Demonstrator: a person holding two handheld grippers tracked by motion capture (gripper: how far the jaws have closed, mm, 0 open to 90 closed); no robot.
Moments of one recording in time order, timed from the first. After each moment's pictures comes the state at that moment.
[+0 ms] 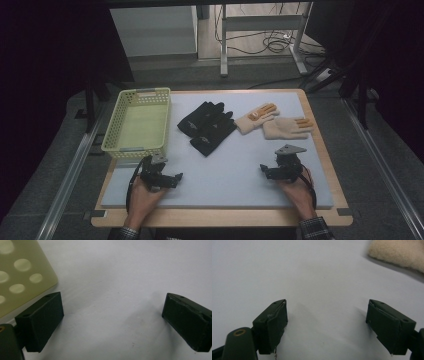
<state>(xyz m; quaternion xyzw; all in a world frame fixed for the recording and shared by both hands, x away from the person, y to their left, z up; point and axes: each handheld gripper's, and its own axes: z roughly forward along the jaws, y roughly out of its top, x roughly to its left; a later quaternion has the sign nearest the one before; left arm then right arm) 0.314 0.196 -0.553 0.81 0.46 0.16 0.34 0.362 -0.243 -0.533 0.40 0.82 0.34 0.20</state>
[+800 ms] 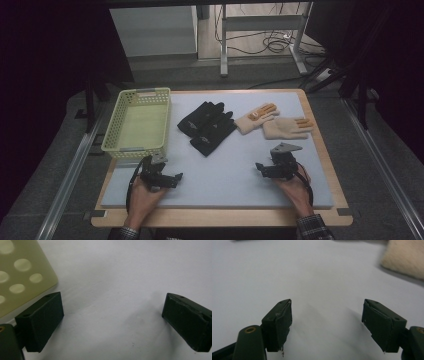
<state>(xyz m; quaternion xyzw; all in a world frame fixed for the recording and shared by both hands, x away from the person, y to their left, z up) 0.314 0.196 -0.553 0.81 0.46 0.16 0.34 0.364 -0.227 -0.526 0.39 0.83 0.36 0.19</state>
